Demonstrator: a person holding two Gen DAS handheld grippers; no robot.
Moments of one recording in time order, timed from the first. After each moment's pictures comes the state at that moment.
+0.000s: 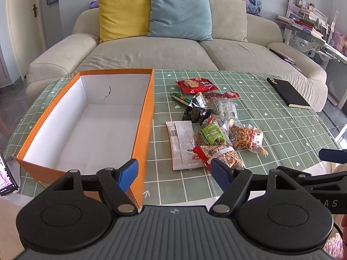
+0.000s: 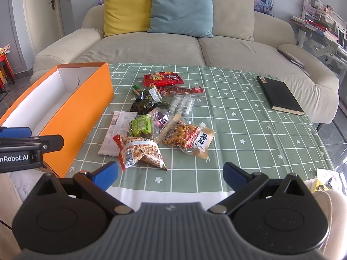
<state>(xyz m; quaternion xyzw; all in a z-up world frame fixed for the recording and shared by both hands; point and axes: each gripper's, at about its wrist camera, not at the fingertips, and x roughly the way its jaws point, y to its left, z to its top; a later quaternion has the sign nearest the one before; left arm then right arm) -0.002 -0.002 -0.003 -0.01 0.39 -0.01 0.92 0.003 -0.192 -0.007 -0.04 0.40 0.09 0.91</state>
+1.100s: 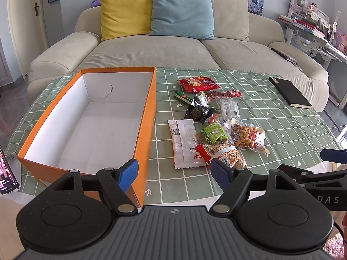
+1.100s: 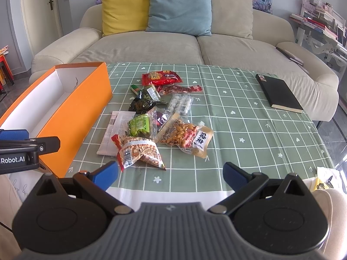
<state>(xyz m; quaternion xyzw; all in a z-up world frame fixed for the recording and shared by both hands) -0.002 0.001 -0.004 -0.02 0.39 0.00 0.92 0.005 -0.191 -0.006 -0.04 0.40 0.09 0.91</state>
